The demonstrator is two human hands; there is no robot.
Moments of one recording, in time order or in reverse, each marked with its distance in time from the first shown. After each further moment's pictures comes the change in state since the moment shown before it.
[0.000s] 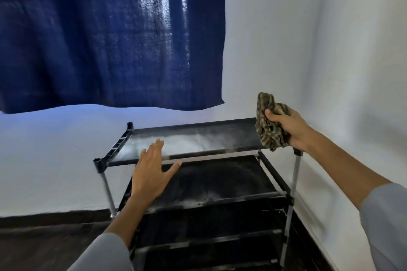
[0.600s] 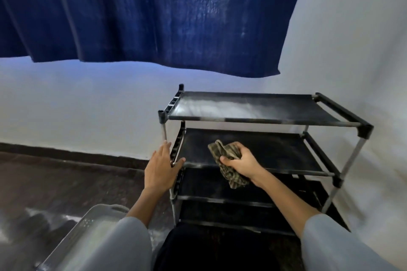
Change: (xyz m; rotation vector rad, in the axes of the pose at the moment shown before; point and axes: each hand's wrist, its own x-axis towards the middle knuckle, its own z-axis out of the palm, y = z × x) left_hand -0.080 -0.126 0.001 -0.008 -0.051 -0.247; right_hand -0.085 0.172 0.189 -0.444 -0.404 0.080
